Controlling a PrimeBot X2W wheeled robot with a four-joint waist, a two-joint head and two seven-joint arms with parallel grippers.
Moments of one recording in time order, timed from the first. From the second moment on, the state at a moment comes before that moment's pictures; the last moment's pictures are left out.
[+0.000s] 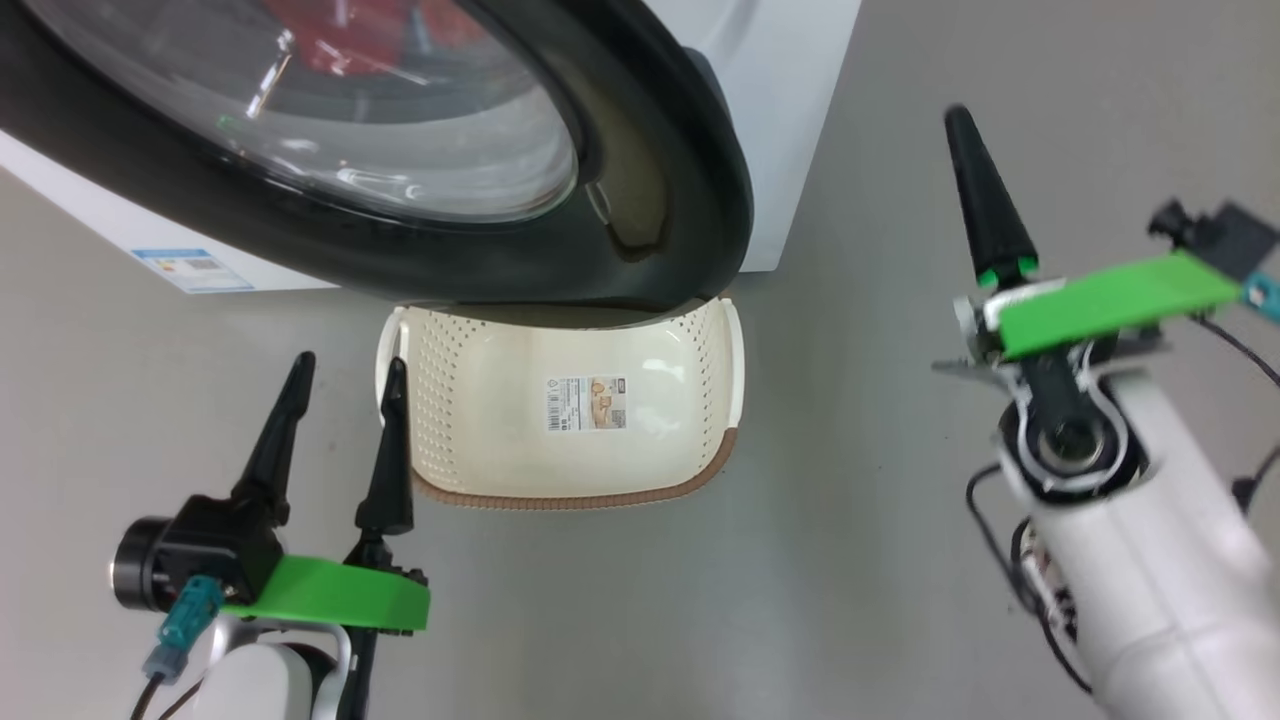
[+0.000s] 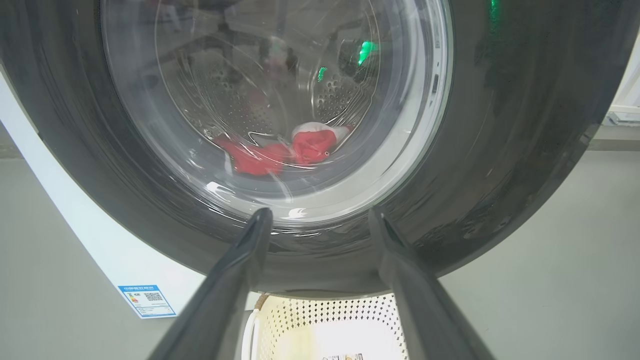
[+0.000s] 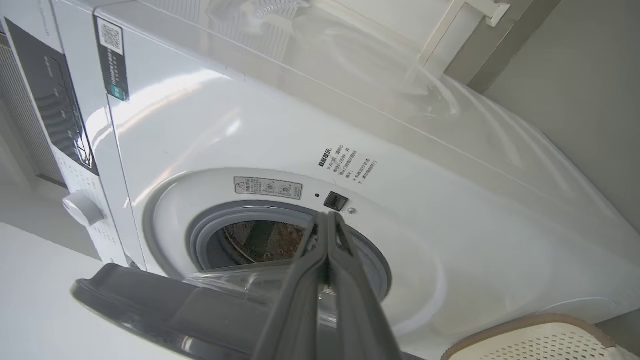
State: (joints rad) left arm -0.29 0.03 -0.03 0.19 -0.16 -0.07 -0.25; right arm -0.60 -0.08 0.20 0.32 1.42 0.13 -0.12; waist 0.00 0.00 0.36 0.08
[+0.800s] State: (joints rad) left arm -0.30 0.03 -0.09 0.23 -0.19 -0.07 -0.25; right arm -1.01 -0.13 0.18 0.77 1.81 0.13 0.68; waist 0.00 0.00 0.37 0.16
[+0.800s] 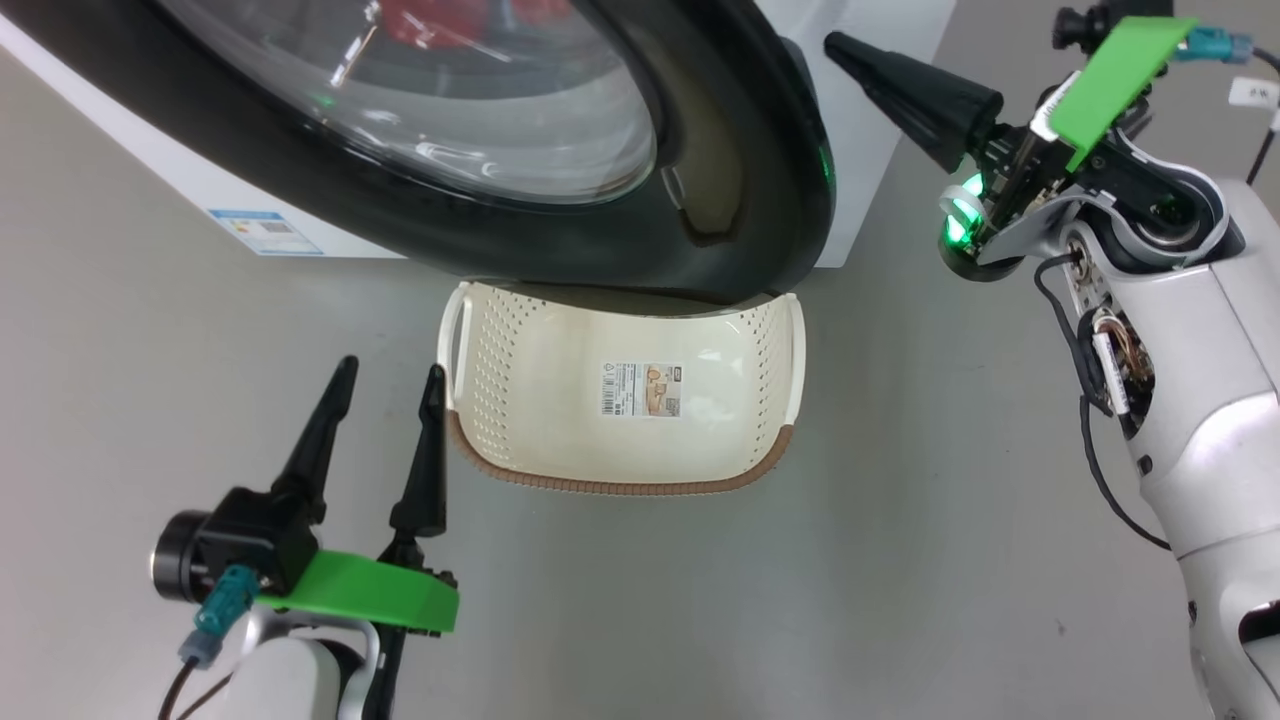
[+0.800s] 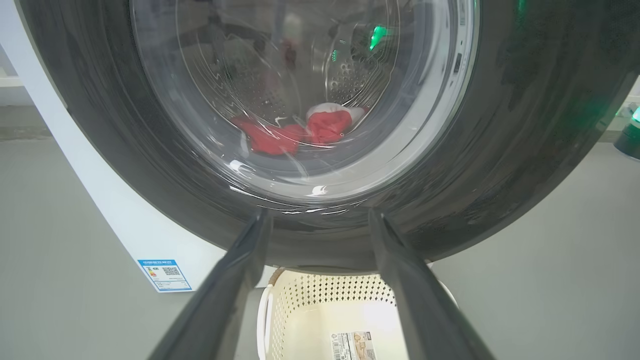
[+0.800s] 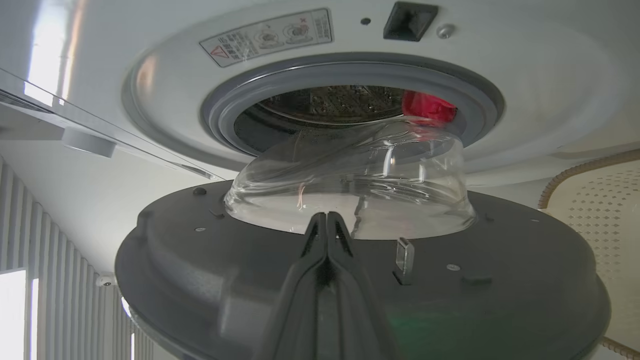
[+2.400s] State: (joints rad) left arm -0.20 0.03 -0.05 0.29 -0.20 -0.07 -0.25; right arm -0.79 -0.08 0.41 0.71 1.75 0.13 0.90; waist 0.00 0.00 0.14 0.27
